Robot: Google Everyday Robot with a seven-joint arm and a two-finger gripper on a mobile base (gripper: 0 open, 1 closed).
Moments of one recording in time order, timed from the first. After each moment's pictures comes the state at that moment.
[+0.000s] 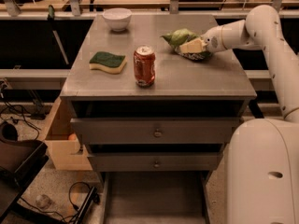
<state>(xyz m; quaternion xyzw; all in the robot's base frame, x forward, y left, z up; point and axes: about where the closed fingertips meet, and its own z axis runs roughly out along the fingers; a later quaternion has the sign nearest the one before) 0.827 -0.168 0.844 -0.34 0.79 0.25 0.44</state>
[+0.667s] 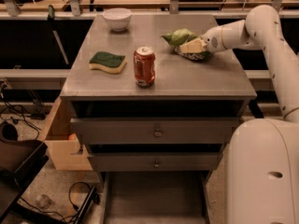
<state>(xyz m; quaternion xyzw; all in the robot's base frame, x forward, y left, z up) 0.827 -0.167 0.844 -0.34 0.79 0.25 0.44</state>
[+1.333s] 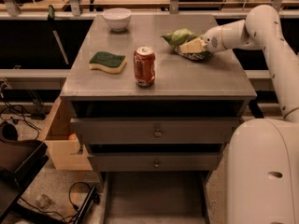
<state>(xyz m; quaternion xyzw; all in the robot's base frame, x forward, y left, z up) 0.827 -0.167 0.844 -0.34 0.79 0.25 0.44</state>
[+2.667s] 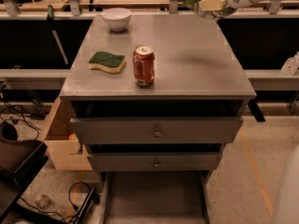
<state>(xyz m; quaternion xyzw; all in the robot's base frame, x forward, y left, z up) 0.779 -0.194 1.022 -0.35 0.77 0.06 0.52</state>
